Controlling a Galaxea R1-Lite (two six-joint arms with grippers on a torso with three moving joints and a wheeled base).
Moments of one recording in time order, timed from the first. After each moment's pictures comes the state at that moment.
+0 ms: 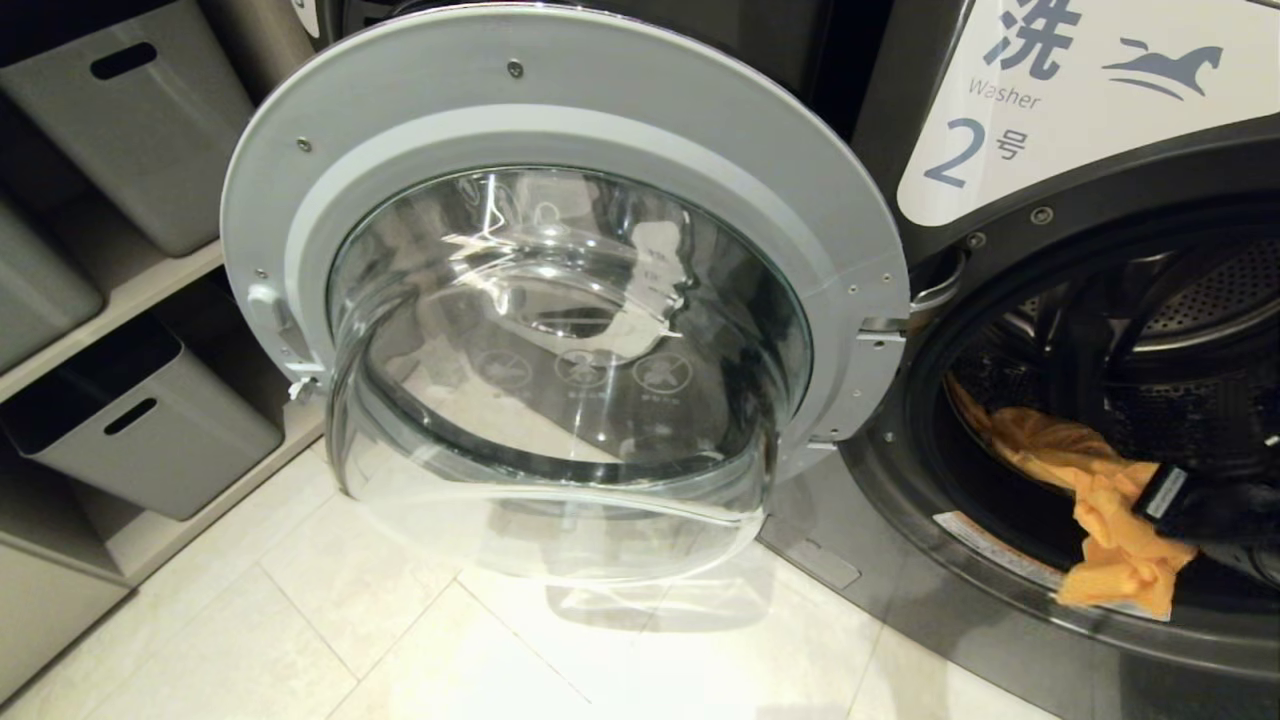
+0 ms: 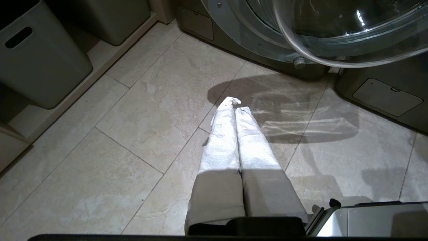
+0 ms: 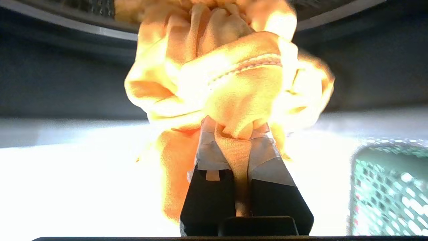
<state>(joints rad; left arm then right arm) -0.01 0.00 0.00 0.00 -0.01 0.07 -0.19 1.52 -0.55 -0.46 -0.17 0.45</state>
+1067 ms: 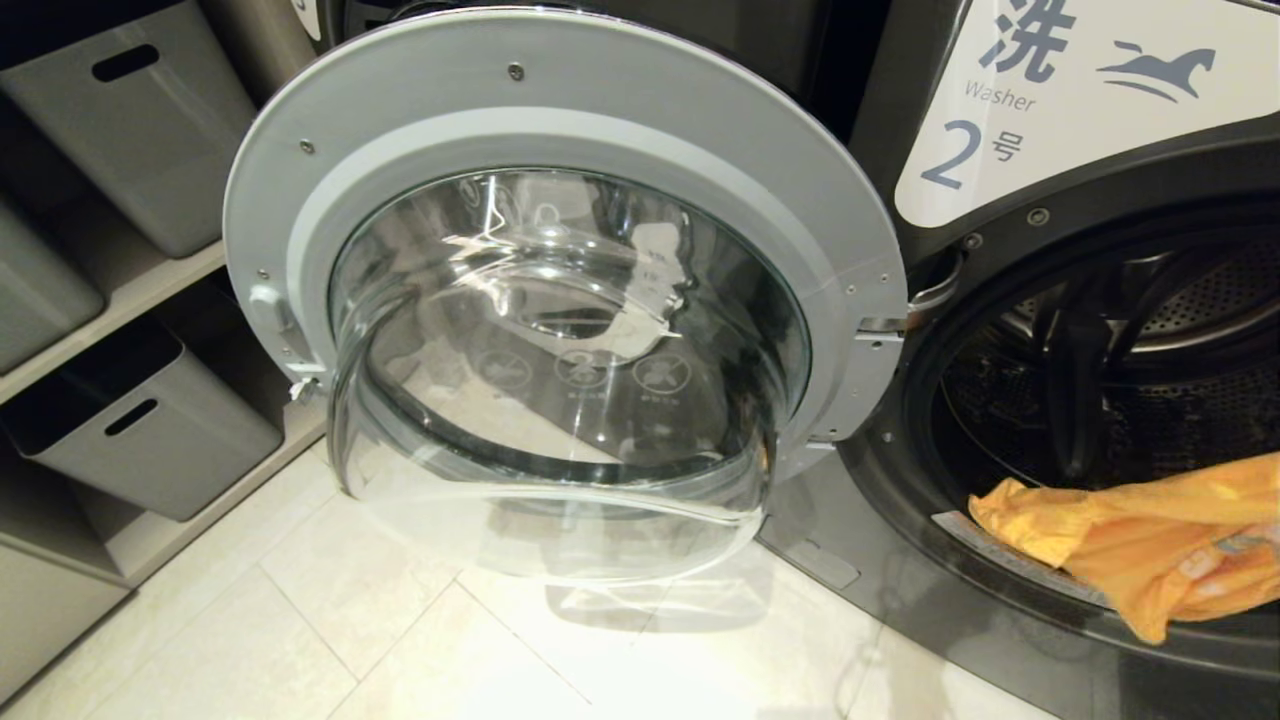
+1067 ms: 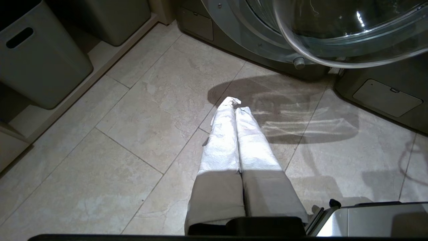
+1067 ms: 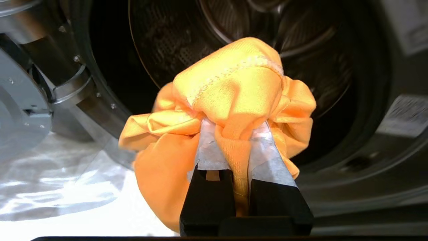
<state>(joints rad) -0.01 0.00 0.00 0.00 -0.01 0.07 -0.09 0.58 -0.60 -0.02 -0.18 -0.05</state>
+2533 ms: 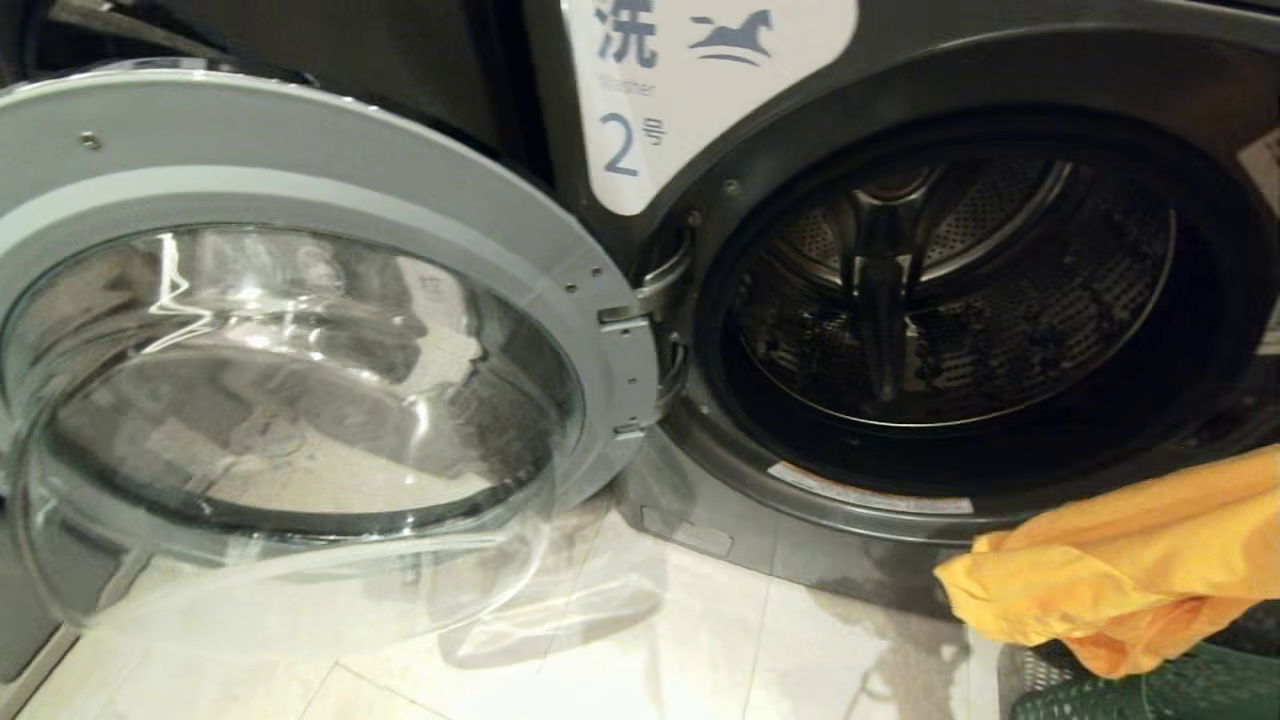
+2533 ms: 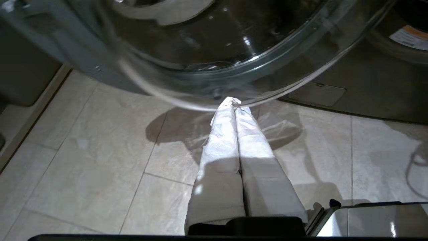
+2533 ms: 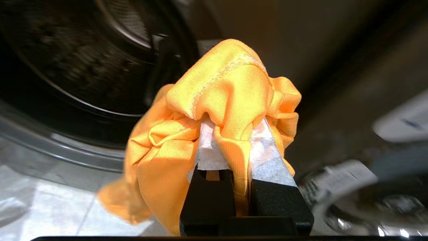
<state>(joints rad) -0.01 0.00 0.00 0.00 -0.01 0.07 -0.04 0.53 -0.67 -0.02 -0.19 -0.21</state>
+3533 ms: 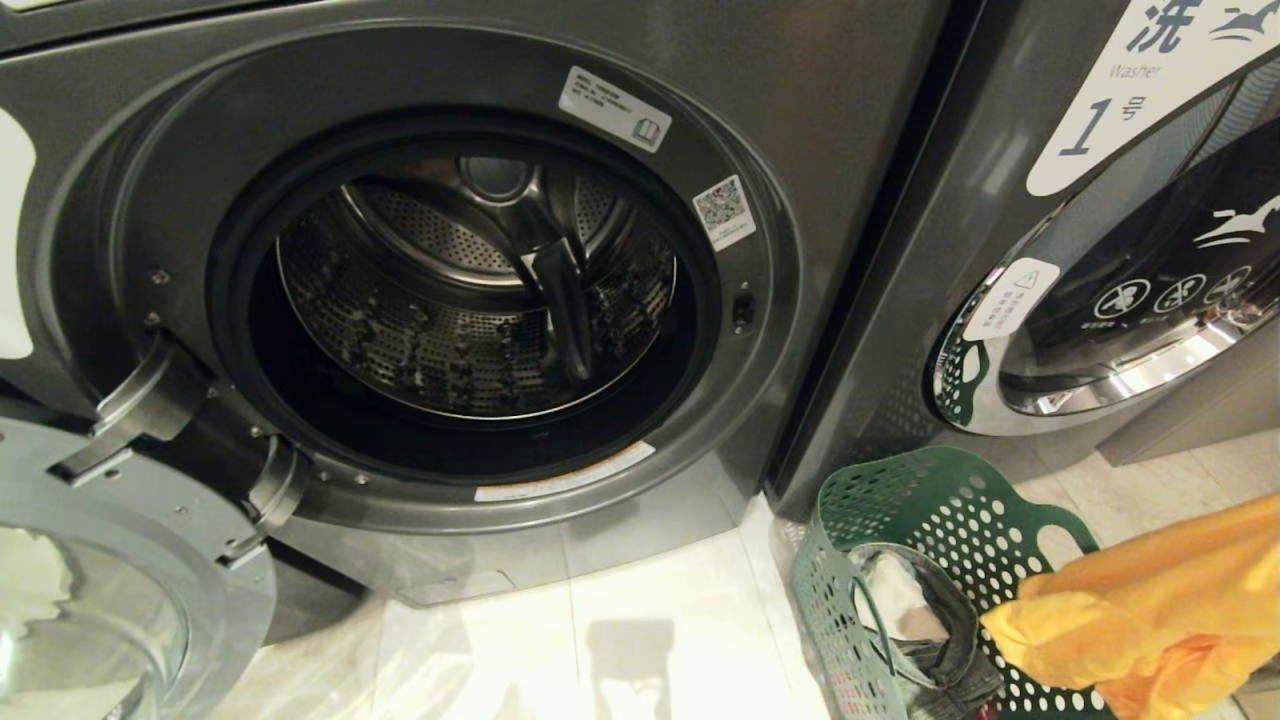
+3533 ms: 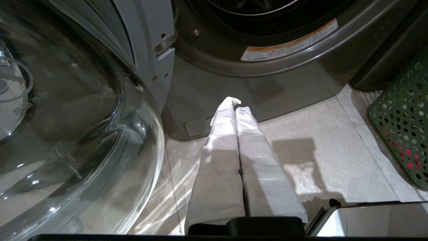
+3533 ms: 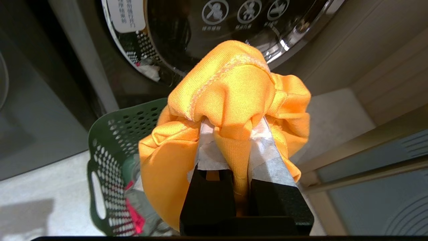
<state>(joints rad) -0.01 0.00 0.00 0.00 -0.01 0.07 -0.04 0.58 -0.58 -0.02 -0.23 -0.11</state>
